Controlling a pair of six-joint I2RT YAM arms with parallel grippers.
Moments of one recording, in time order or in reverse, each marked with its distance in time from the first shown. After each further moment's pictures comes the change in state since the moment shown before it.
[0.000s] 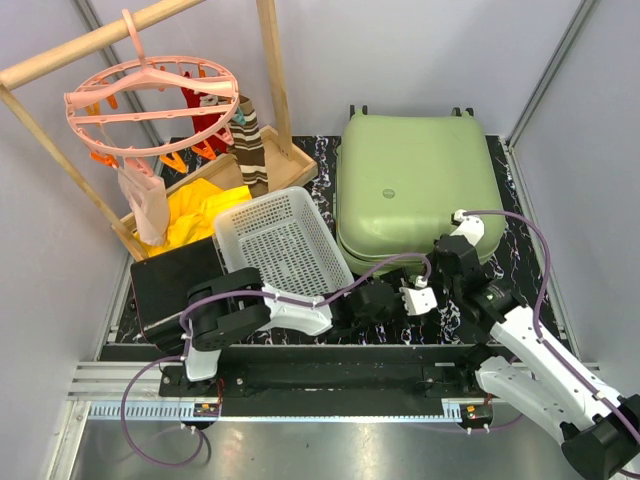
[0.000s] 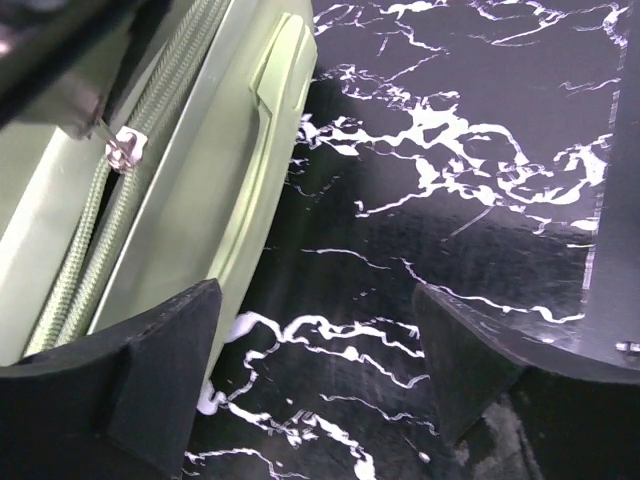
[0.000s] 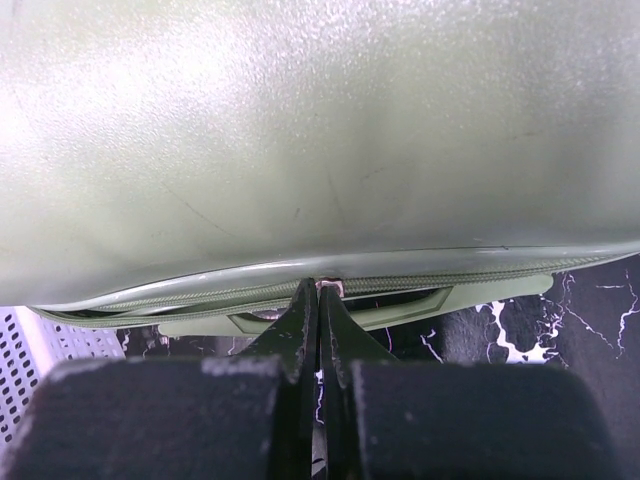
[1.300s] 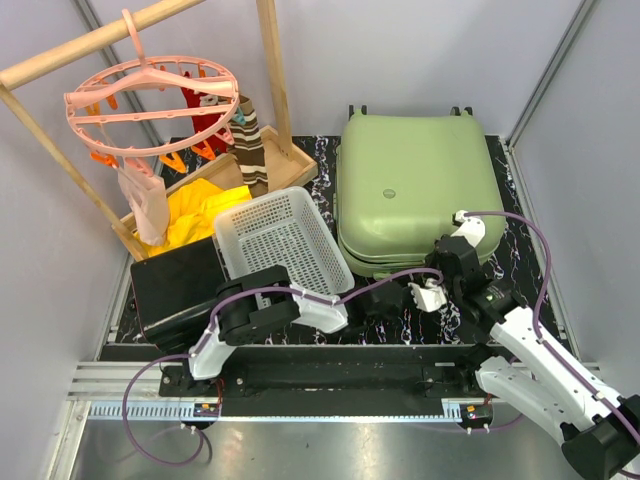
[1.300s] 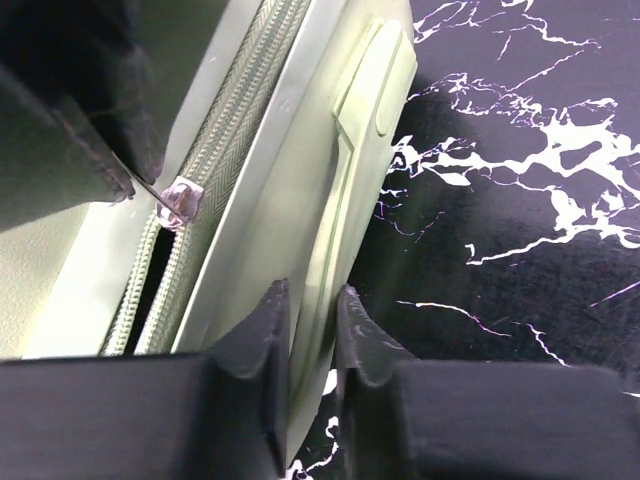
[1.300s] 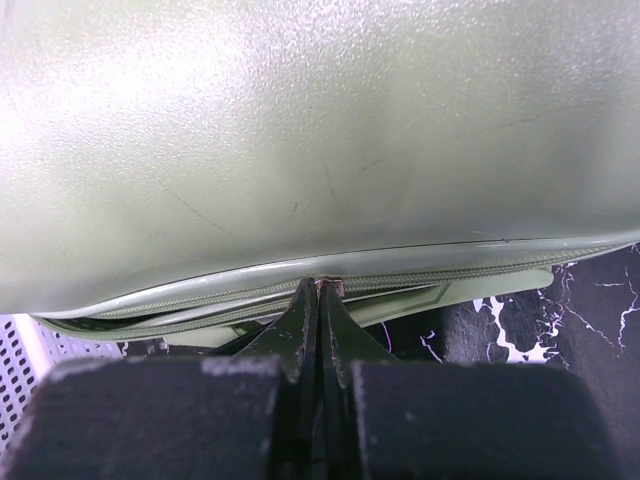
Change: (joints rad) left arm 0.021 0.185 0.103 0.164 -0.158 0.201; right arm 0.000 -0.010 -0.013 0.005 0.013 0.014
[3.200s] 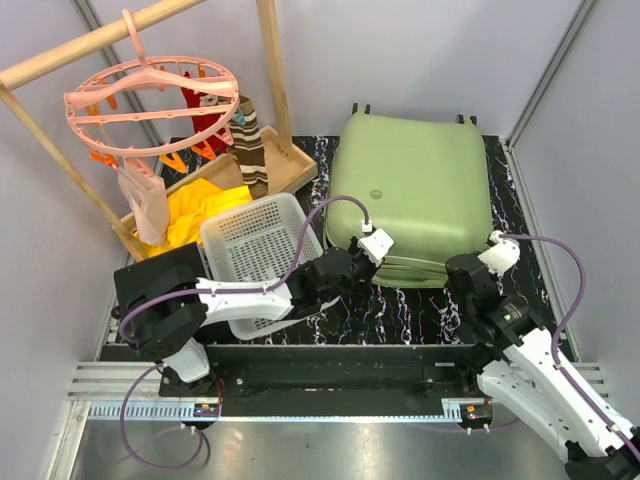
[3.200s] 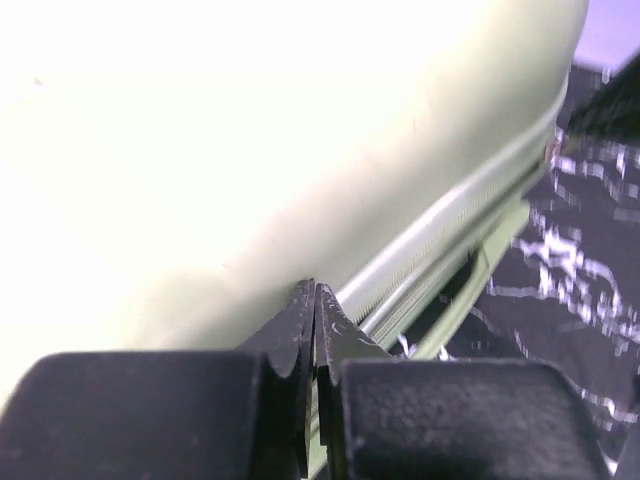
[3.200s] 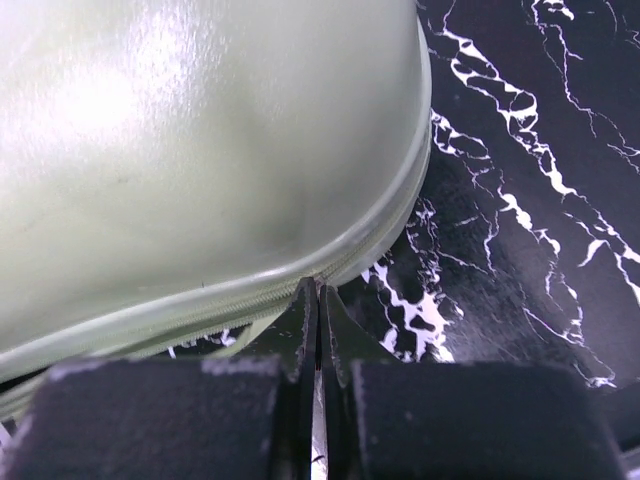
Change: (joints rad) left arm 0.132 -0.485 -0.225 -0.146 0.029 -0.416; right arm 0.002 -0.172 -0.013 -0.282 0.271 0.207
